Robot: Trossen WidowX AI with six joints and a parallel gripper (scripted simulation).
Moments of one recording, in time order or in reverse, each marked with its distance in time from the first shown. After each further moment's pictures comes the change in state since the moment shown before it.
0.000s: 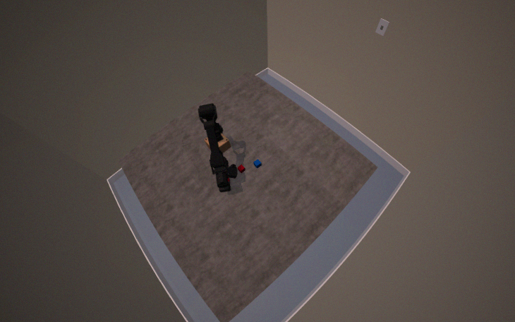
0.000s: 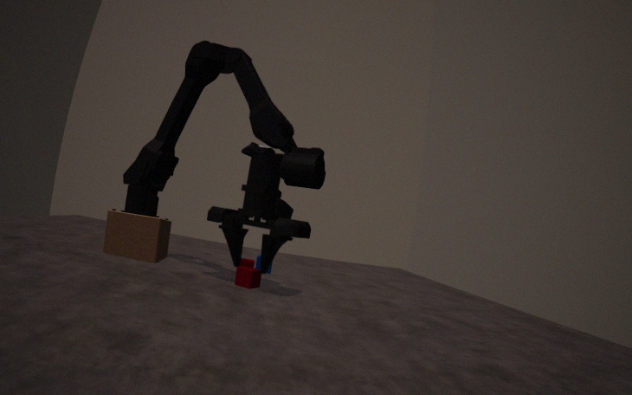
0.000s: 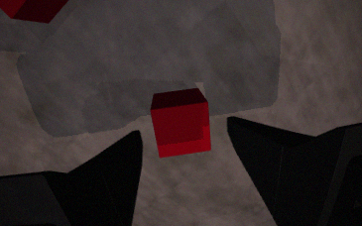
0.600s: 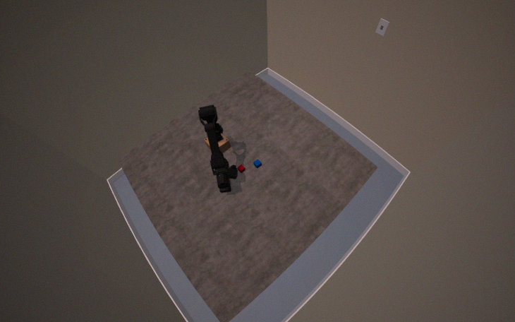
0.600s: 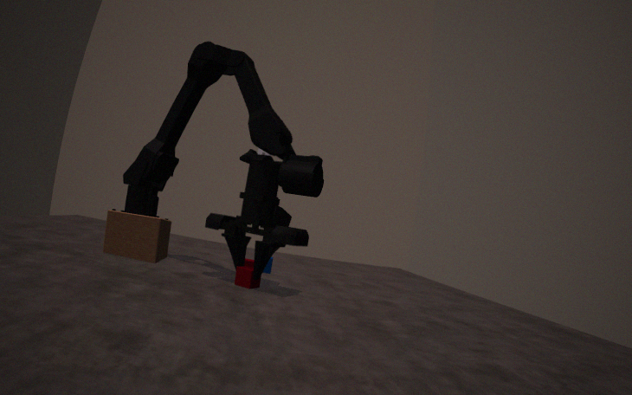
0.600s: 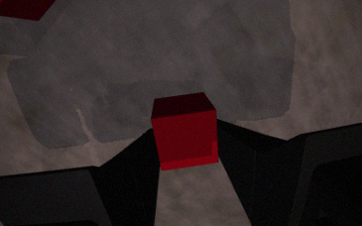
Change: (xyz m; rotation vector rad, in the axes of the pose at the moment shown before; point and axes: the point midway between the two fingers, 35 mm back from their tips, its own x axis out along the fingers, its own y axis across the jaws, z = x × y) arm 0.013 0.002 0.000 0.000 0.000 0.003
